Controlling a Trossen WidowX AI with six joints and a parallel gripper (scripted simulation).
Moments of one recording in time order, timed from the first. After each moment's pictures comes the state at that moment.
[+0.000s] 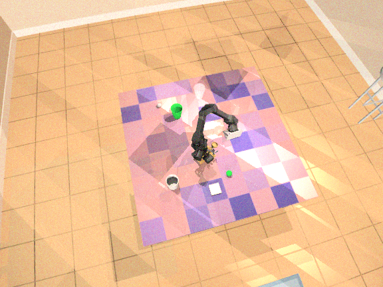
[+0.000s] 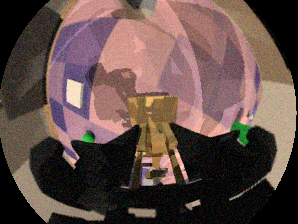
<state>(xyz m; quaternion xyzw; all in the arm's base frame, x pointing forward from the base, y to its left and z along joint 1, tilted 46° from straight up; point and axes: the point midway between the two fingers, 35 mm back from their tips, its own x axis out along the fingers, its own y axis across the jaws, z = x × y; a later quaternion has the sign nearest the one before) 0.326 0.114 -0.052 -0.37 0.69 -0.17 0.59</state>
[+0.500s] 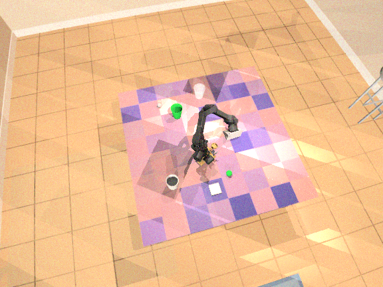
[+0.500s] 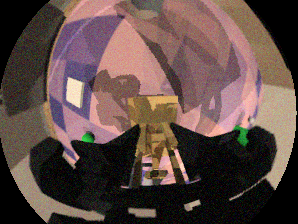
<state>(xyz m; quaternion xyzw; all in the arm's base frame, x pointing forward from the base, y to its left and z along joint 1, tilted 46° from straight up) 0.327 0.114 -0.062 -0.38 0.69 -0.16 0.59</state>
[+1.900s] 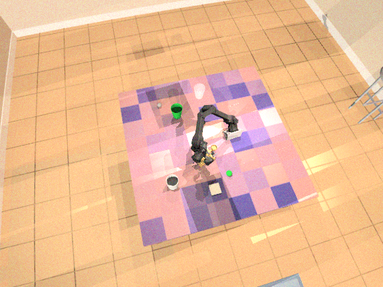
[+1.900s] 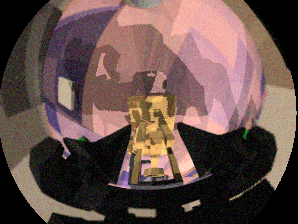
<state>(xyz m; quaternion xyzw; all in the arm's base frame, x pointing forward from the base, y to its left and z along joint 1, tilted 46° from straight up) 0.327 0.092 -0.081 -0.38 0.70 -0.16 0.59</state>
